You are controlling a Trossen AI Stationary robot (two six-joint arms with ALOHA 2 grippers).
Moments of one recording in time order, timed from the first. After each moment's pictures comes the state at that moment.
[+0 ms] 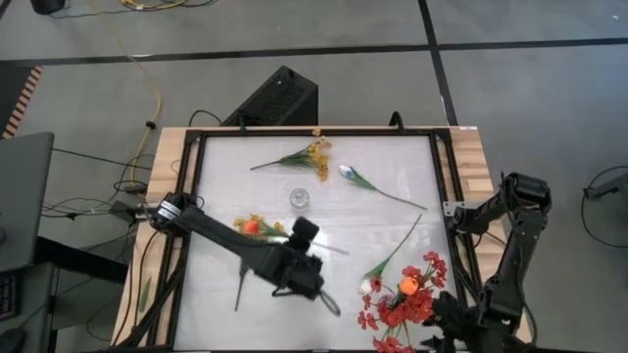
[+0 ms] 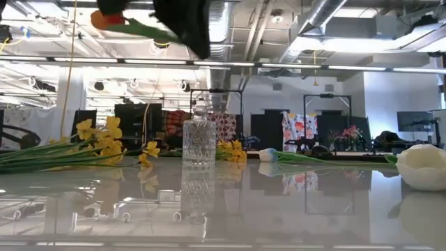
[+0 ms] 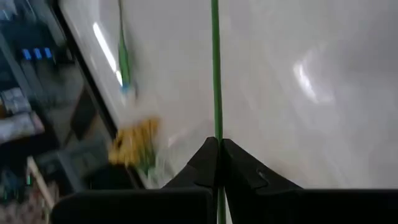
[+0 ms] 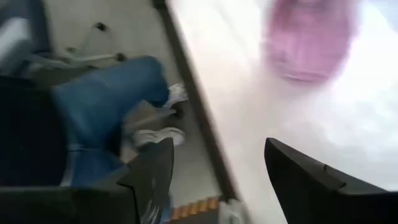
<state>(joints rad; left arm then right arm) -0.43 2.02 1.81 -1.19 -0.70 0.20 1.26 1.56 1.08 -0.59 0.47 1.63</state>
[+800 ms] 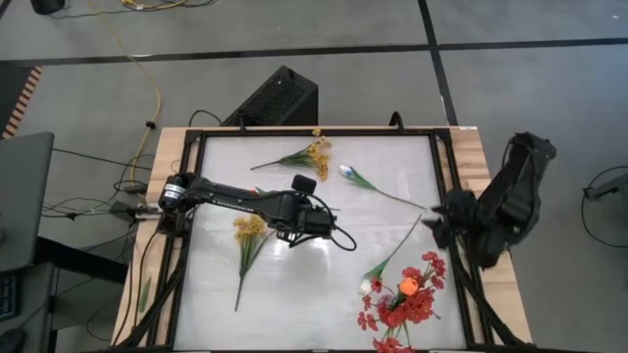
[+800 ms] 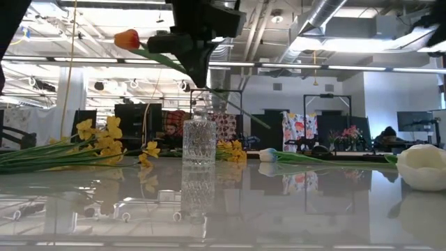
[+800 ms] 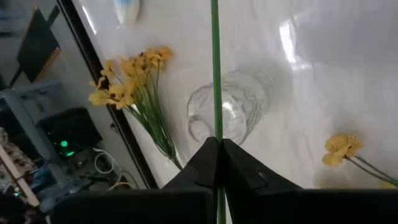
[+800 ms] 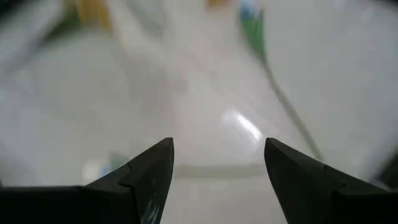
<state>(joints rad) -0.15 1.99 1.79 -1.26 -0.60 0.25 0.97 0.92 1.02 -1.56 0.75 1.76</state>
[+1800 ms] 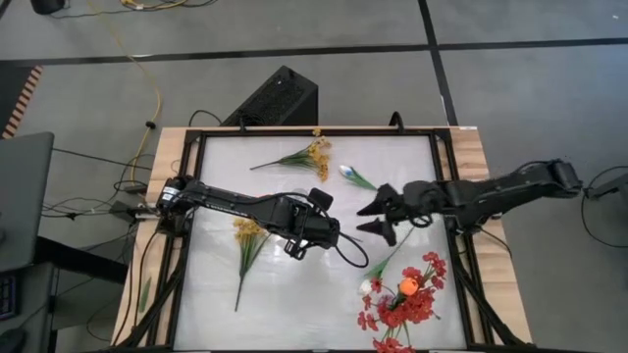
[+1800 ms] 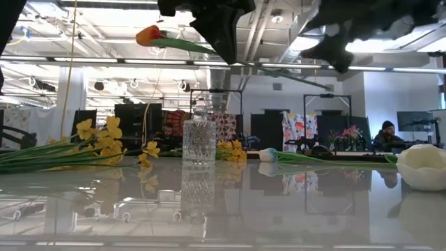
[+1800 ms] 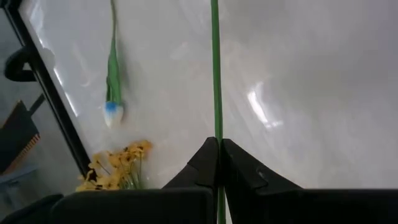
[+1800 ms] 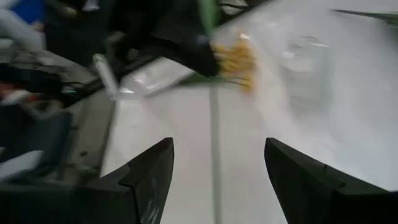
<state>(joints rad) -0.20 1.98 1.89 -1.09 -0.40 0.40 0.12 1.01 0.62 -0.02 0.00 0.50</state>
